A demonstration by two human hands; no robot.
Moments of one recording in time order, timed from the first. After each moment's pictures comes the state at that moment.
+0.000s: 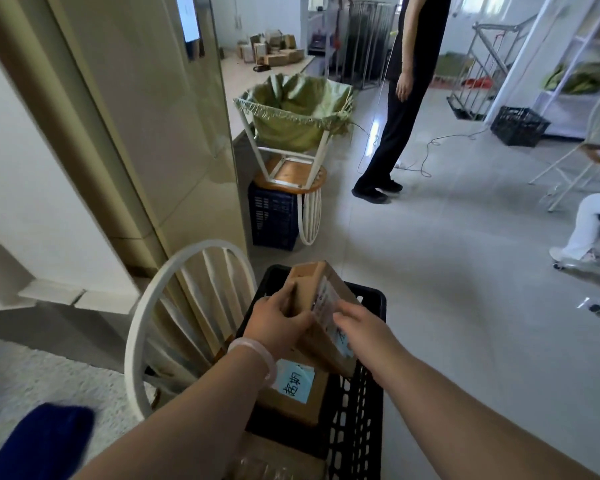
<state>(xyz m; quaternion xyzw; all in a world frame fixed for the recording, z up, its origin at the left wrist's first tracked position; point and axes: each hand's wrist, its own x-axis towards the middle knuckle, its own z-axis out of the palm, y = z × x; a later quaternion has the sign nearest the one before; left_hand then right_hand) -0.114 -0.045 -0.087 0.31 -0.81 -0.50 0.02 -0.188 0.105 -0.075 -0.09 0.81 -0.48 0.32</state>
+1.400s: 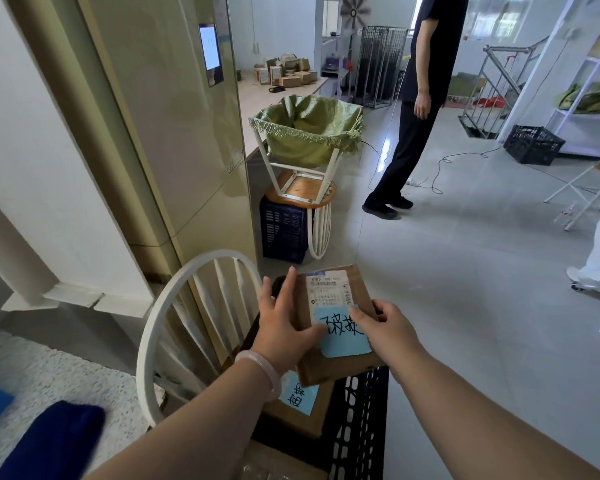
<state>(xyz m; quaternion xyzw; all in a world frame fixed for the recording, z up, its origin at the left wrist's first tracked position) -0.102 -0.028 -0.079 0.27 -0.81 -0.52 0.09 -0.217 0.122 -0.086 -0.07 0.84 -0.49 0.22</state>
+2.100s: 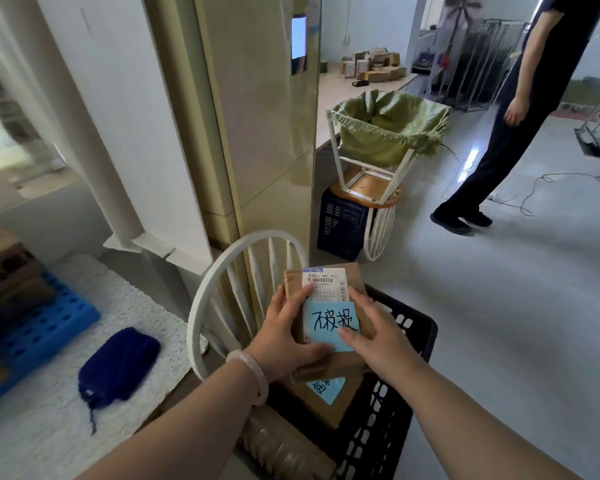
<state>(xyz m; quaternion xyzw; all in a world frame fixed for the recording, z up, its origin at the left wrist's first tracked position) -0.043 -0.032 -0.081 0.28 -0.83 -0.47 0.08 -0.195 0.102 -0.089 -0.35 0.78 -0.43 0.29</state>
